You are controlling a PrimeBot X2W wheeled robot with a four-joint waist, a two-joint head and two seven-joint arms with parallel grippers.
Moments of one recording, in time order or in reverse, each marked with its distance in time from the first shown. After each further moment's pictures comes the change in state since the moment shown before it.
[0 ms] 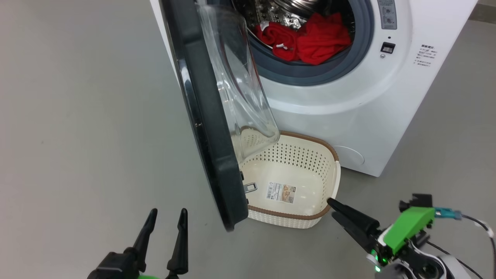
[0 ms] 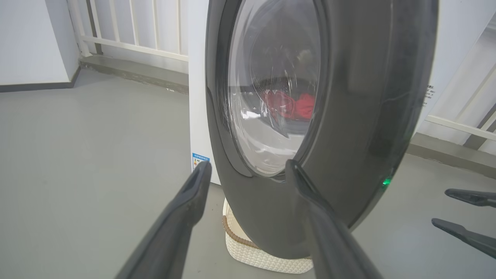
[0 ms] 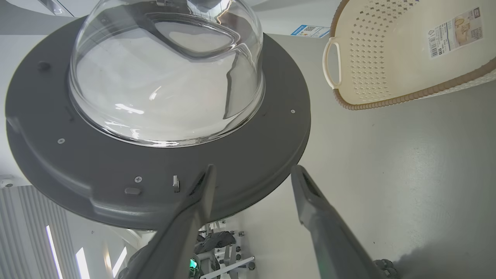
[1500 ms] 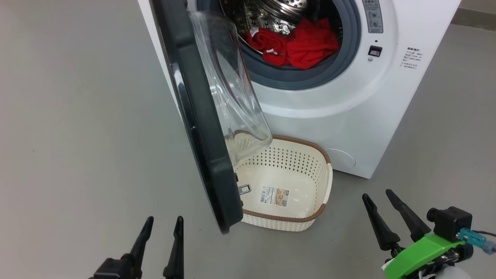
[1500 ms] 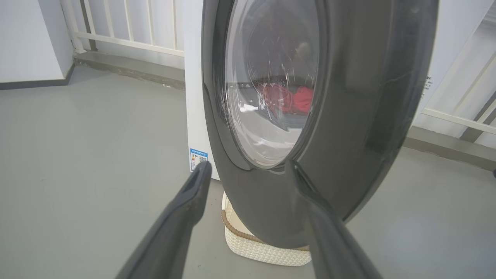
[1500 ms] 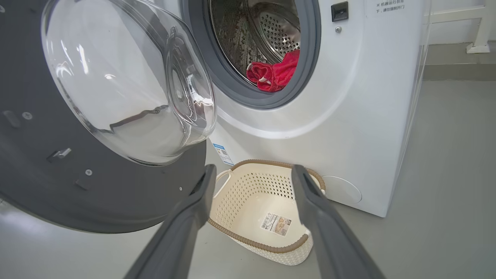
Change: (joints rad) left arm 0.023 0.000 0.026 0.022 0.016 -0.019 0.000; right arm 0.081 -0.180 0.174 -0.078 -0.867 0.000 -0.772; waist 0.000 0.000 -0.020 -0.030
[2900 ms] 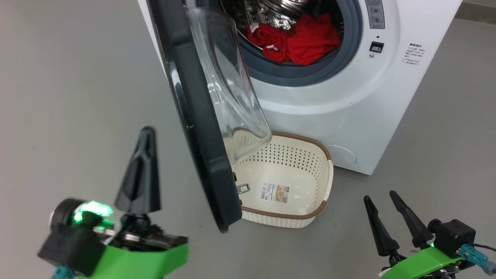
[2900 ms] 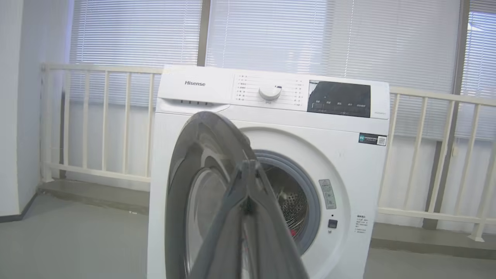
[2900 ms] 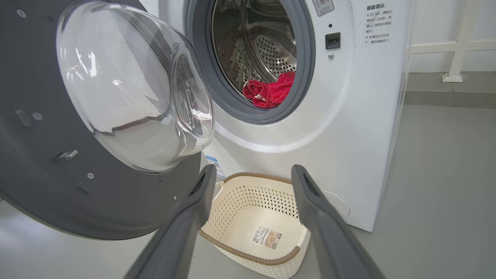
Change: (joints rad) left arm -0.167 -0.001 0.014 -0.380 0.005 -0.008 -0.005; right arm 0.113 0.119 -0.160 -0.130 -0.226 0.000 -0.004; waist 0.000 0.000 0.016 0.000
